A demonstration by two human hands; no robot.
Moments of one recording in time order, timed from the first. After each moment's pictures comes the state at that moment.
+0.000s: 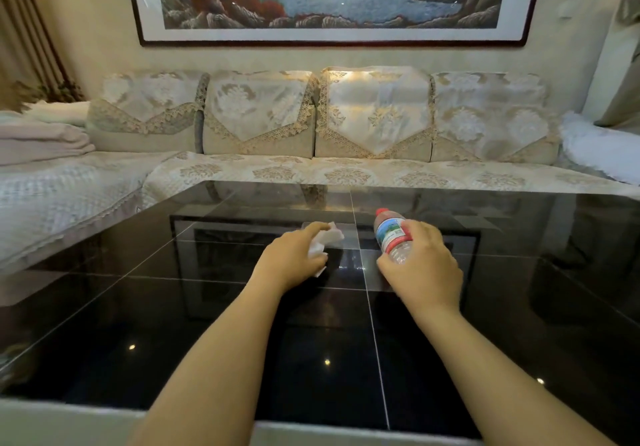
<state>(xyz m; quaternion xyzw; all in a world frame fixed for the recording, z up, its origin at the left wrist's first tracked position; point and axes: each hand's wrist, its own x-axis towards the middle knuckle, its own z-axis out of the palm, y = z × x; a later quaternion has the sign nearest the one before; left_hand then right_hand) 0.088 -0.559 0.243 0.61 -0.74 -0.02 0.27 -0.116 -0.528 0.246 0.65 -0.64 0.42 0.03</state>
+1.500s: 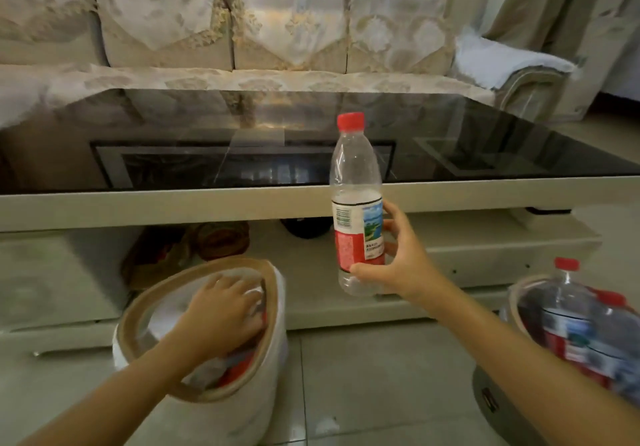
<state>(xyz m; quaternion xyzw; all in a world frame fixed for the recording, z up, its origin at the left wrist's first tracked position) -0.066 -0.212 0.115 0.52 -0.85 0.12 0.00 -0.353 -0.201 0.205 0.65 -0.48 0.43 -0.40</state>
